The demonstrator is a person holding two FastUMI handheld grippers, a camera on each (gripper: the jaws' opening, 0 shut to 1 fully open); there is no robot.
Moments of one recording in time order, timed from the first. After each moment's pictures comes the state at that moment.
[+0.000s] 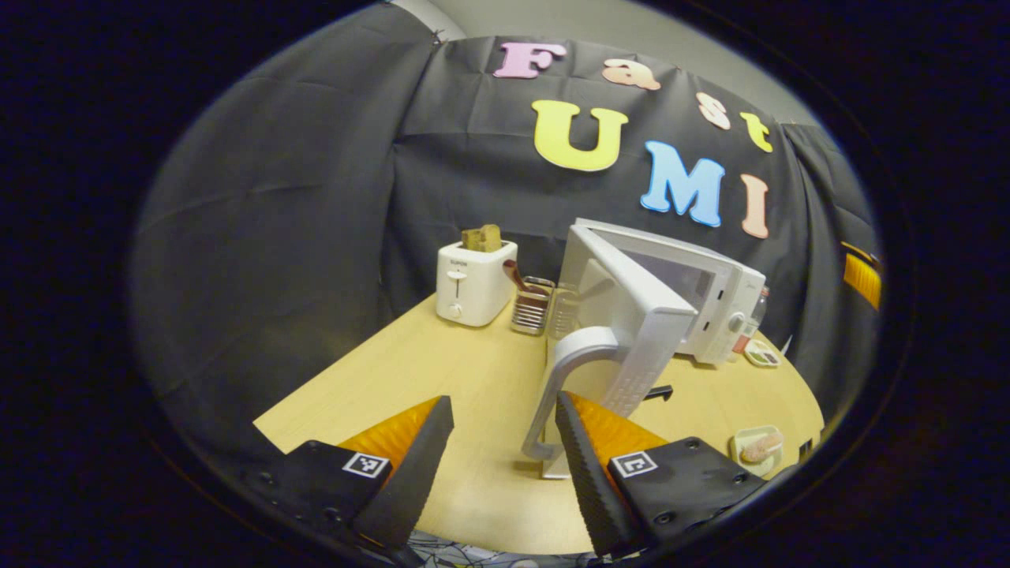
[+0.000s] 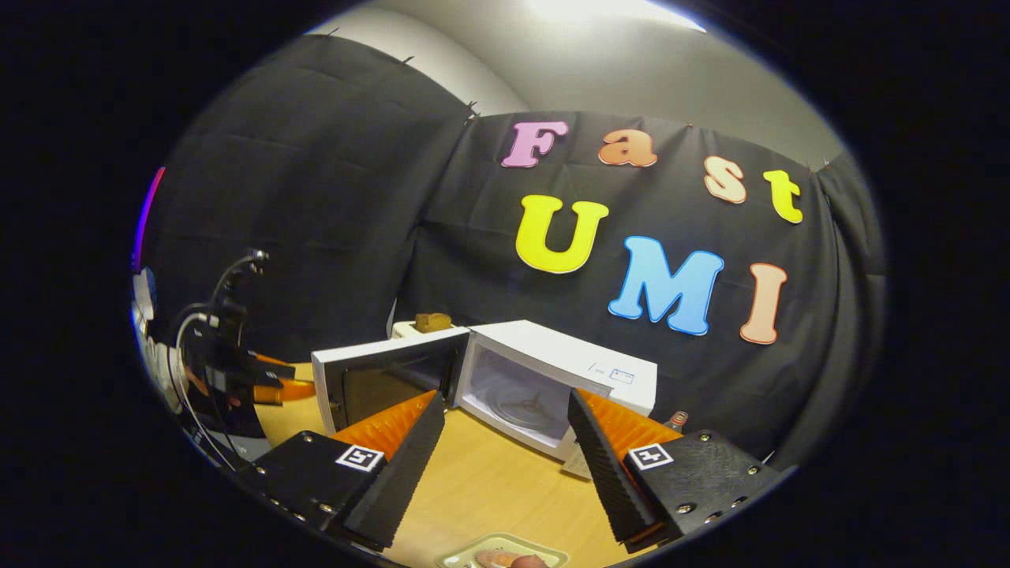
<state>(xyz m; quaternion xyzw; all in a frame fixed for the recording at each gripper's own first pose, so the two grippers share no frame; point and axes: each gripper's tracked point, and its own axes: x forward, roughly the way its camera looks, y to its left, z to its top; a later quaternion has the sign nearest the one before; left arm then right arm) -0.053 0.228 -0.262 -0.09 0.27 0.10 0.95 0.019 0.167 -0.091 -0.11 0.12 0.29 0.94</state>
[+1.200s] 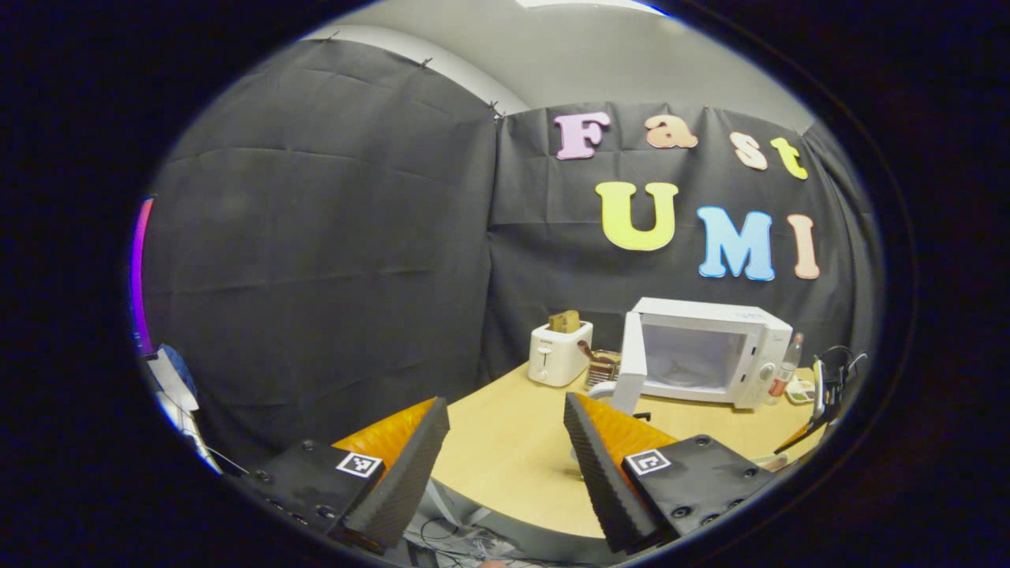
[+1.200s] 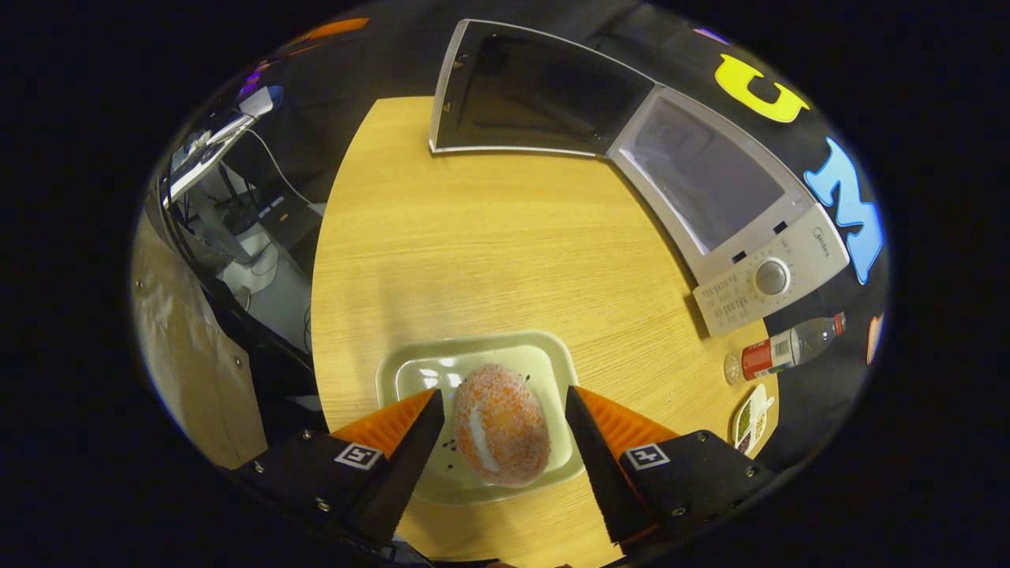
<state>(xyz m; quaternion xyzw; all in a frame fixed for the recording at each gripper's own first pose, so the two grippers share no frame) -0.176 0.227 -0.126 -0.02 0.16 0.27 0.95 -0.070 0.077 -0.364 -0.35 0.42 0.48 0.68</state>
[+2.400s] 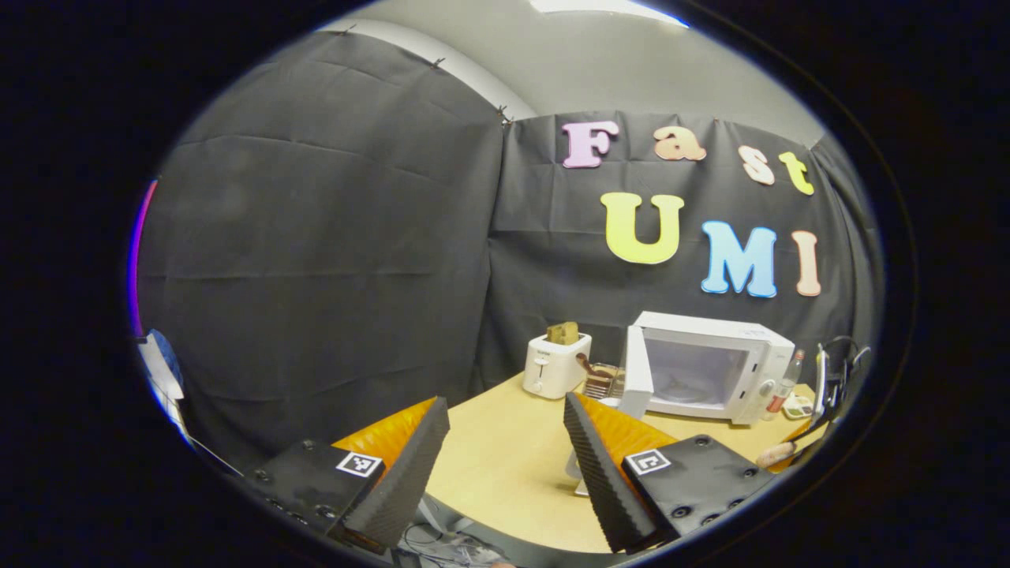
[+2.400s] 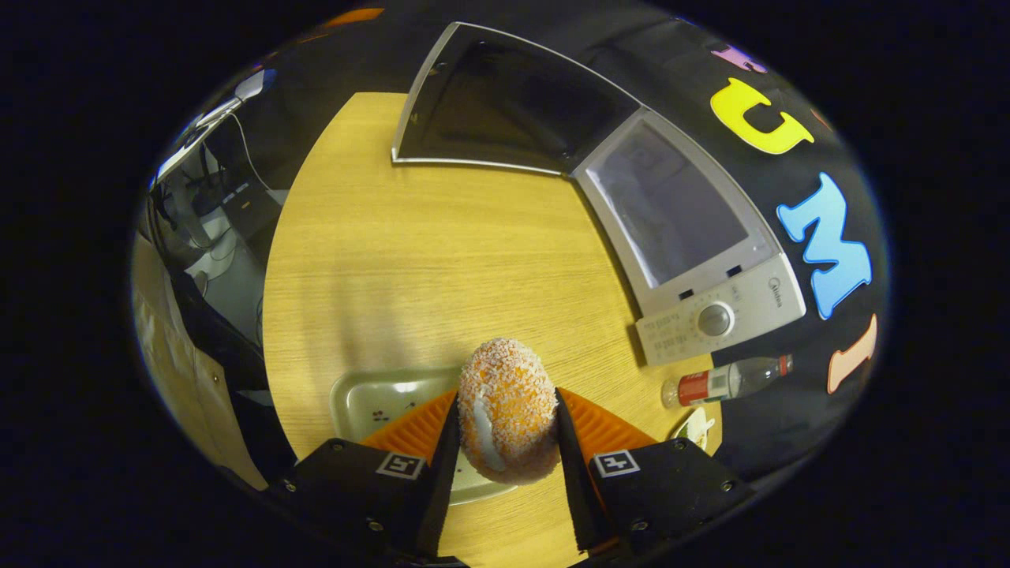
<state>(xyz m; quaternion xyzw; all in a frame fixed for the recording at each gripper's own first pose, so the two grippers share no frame) -0.152 0.234 -0.142 -0.04 0.14 0.26 0.95 -0.006 0.106 -0.312 -0.41 0.34 0.43 0.73</state>
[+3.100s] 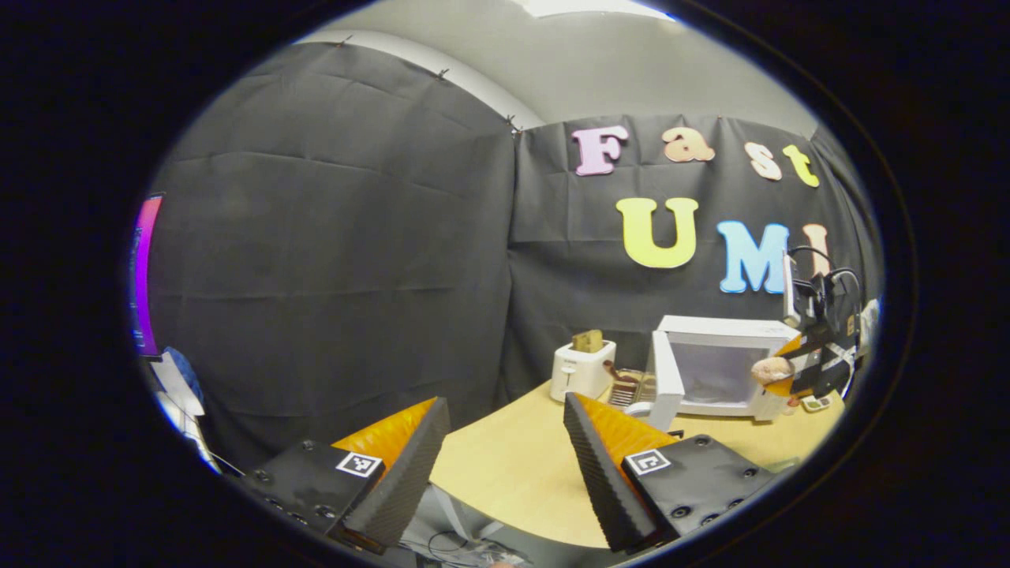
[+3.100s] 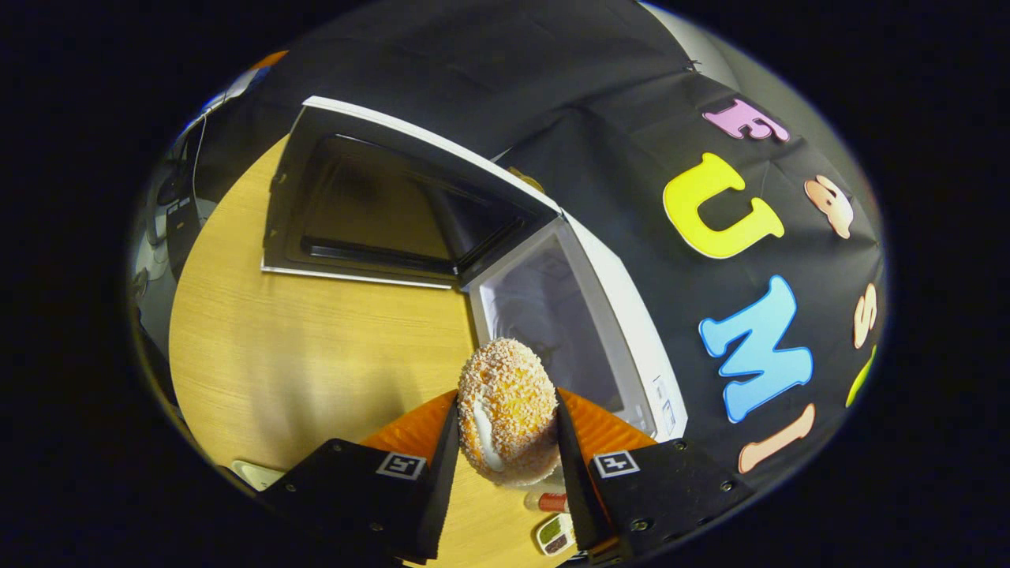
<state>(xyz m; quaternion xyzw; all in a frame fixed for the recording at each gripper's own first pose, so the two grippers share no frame) -0.179 0.269 -0.124 -0.01 0.12 0.30 0.94 0.152 0.220 -0.213 -0.45 0.16 0.39 0.79</state>
